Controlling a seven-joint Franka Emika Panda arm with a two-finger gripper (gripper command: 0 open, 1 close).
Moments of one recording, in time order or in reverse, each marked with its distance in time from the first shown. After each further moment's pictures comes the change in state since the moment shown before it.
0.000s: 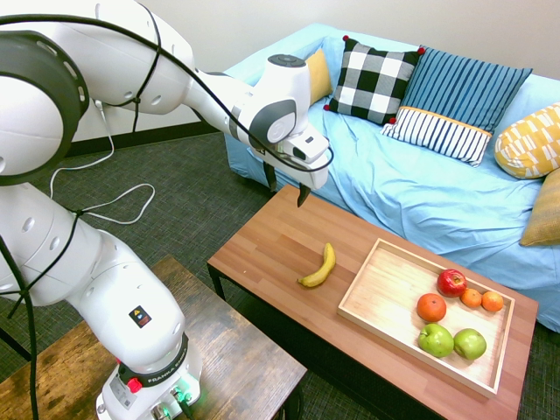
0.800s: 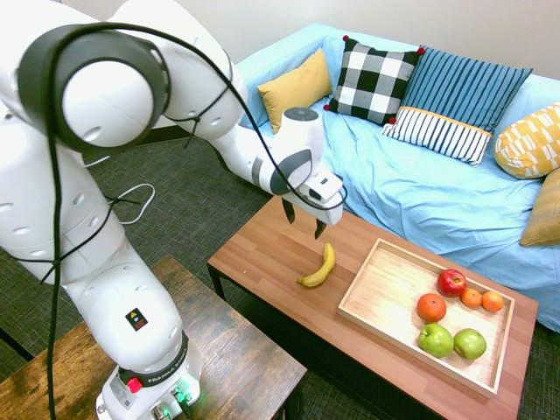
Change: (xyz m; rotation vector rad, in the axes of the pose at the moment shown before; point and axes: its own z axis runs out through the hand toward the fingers) arm 0.046 0.031 0.124 -0.035 0.060 0.040
